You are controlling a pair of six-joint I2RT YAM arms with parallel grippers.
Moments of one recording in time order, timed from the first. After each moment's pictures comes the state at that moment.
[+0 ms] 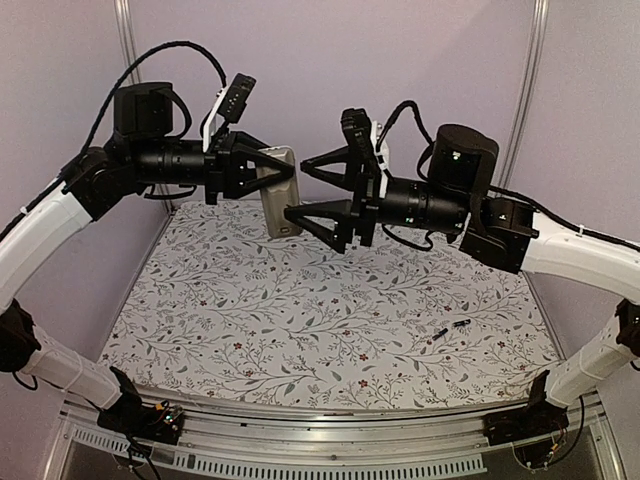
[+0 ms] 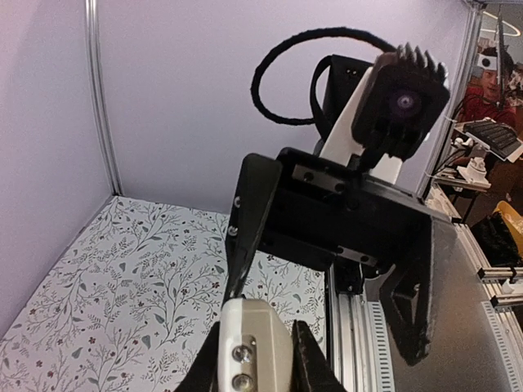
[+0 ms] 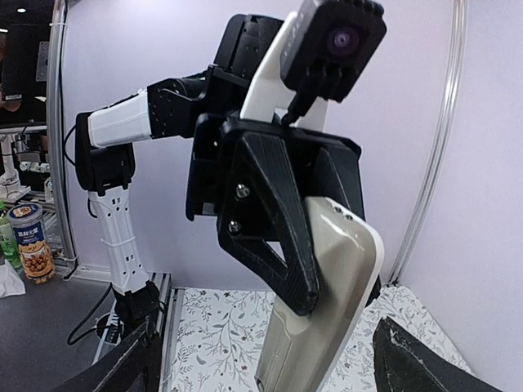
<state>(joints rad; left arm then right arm) -0.75 1.32 1.56 -0.43 0.70 0.05 1.06 1.43 1.37 0.17 -0.35 -0.11</state>
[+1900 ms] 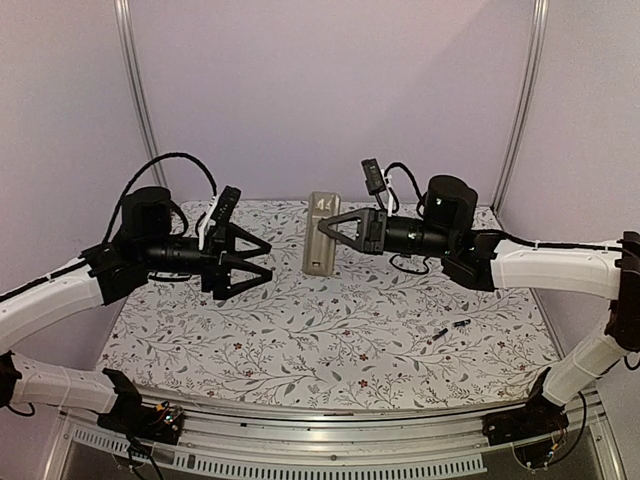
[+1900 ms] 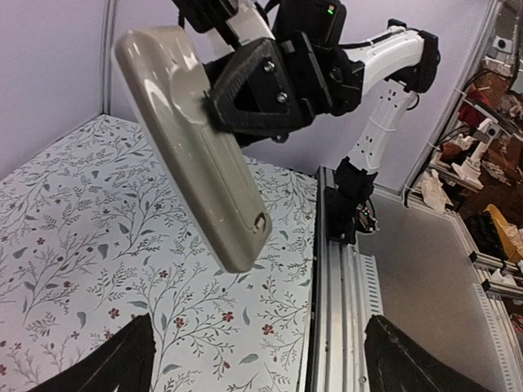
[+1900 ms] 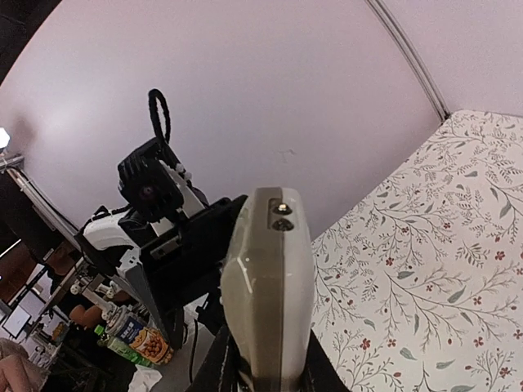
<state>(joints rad) -0.63 1.06 0.83 -0.05 0.75 -0.05 0.85 1.52 1.03 0.49 -0.54 0.71</state>
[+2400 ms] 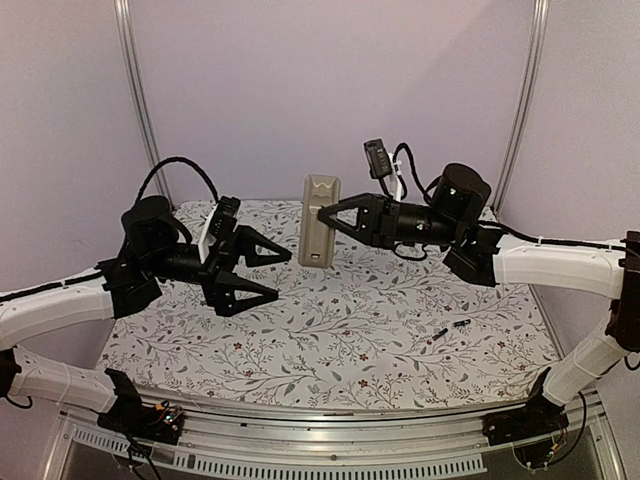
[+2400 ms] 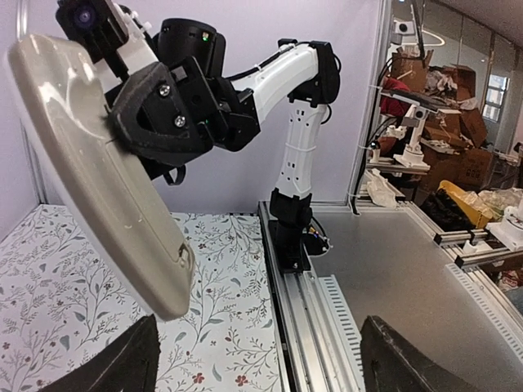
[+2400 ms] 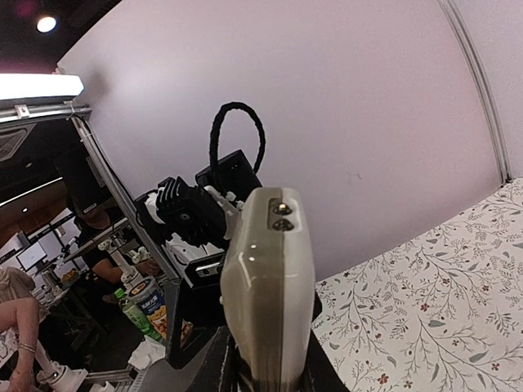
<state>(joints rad) -0.75 1.09 0.74 0.36 0.92 -0.08 0.85 1.51 1.08 0.65 -0.70 0.64</state>
